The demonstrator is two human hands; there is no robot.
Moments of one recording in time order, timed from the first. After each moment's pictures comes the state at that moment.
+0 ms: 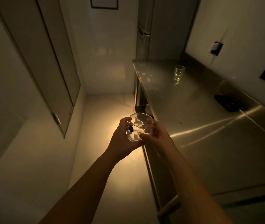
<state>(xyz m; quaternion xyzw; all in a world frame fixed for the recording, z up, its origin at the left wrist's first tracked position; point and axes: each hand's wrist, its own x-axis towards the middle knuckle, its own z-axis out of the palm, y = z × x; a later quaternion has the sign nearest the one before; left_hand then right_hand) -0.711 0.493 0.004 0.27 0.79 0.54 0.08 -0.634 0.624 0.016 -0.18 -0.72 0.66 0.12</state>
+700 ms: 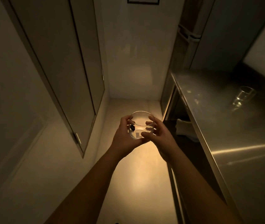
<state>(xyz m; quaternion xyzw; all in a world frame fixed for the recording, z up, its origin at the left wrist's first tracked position) -1.038 0.460 -0.012 0.17 0.80 0.57 0.05 -0.994 0.599 -0.008 -0.12 -0.72 0.68 0.06</state>
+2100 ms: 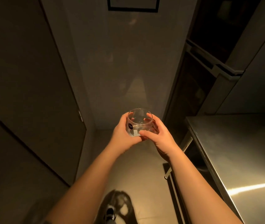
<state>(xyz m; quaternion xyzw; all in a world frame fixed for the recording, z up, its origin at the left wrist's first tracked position) -1.651 0.664 0.007 0.22 0.76 0.60 0.11 -1.586 0.803 0.009 -0.11 -0.72 0.68 0.09</state>
